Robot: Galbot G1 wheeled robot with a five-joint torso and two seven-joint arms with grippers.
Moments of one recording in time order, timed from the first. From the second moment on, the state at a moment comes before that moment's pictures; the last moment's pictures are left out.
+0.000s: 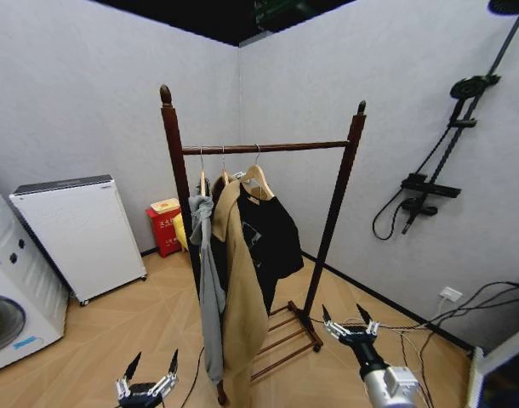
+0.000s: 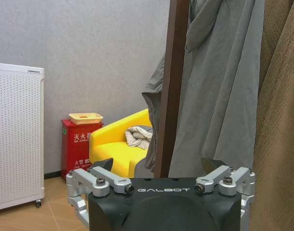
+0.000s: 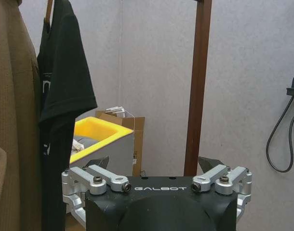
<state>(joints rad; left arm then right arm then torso) 1.86 -1.52 -0.65 -2.22 -0.22 -0.12 0.14 -1.64 1.35 0.68 2.25 0.21 -0.09 0.10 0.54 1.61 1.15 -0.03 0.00</state>
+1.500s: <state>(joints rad) 1.86 -1.52 -0.65 -2.22 -0.22 -0.12 0.14 -1.64 1.35 0.67 2.25 0.22 -0.10 0.10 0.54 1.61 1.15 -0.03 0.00</state>
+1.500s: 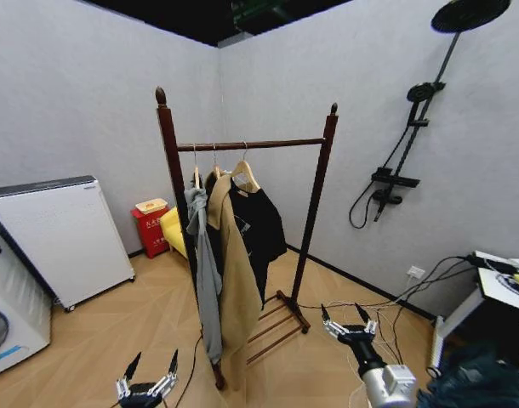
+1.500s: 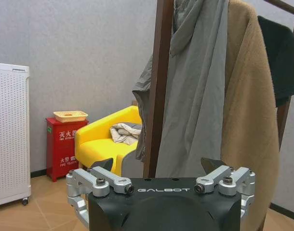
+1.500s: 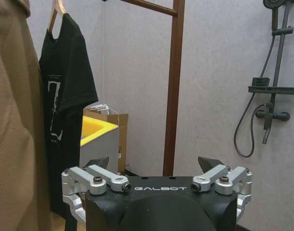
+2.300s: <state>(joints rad) 1.86 -1.52 -0.65 -2.22 -0.22 -0.12 0.14 -1.64 1.35 0.67 2.25 0.22 -0.10 0.10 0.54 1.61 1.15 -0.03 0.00</state>
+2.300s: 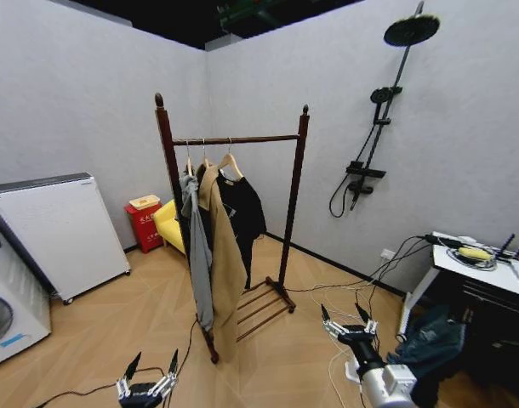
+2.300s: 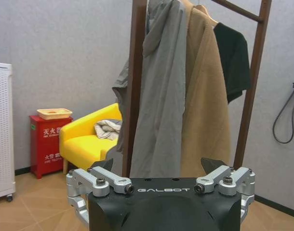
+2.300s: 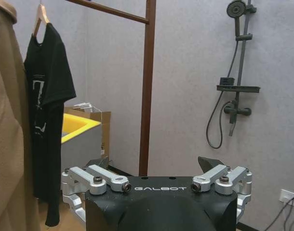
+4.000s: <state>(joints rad) 1.86 -1.52 -0.65 -2.22 -0.22 -0.12 0.14 -1.64 1.35 0.67 2.25 0.22 -0.10 0.10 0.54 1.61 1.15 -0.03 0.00</state>
